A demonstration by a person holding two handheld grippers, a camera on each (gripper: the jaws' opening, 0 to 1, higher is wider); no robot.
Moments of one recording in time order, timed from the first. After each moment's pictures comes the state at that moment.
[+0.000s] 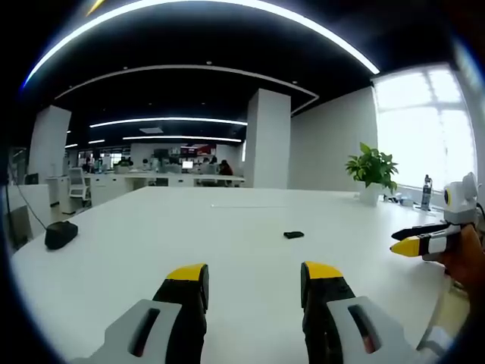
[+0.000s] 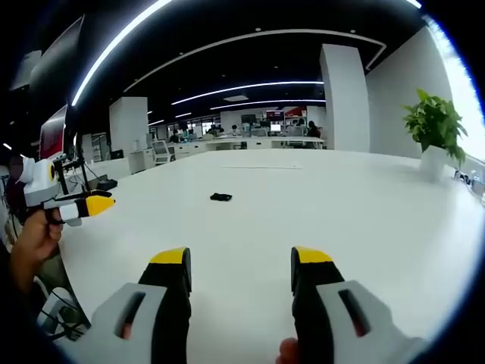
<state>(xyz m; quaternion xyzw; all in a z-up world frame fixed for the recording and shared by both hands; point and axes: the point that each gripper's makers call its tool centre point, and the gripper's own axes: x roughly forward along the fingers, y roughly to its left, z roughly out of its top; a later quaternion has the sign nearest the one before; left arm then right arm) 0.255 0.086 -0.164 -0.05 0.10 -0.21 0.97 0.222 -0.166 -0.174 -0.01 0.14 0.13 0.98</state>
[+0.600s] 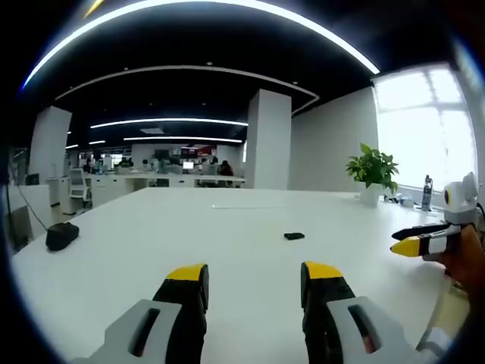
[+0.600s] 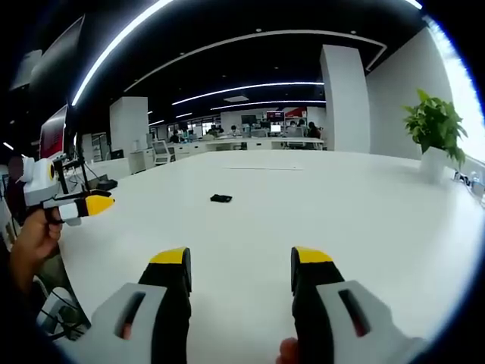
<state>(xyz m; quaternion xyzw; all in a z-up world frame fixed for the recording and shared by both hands) 0.254 0.086 -0.162 -0.05 0.09 -0.20 0.97 0.222 -0.166 -0.172 -0.01 0.14 0.13 0.98</state>
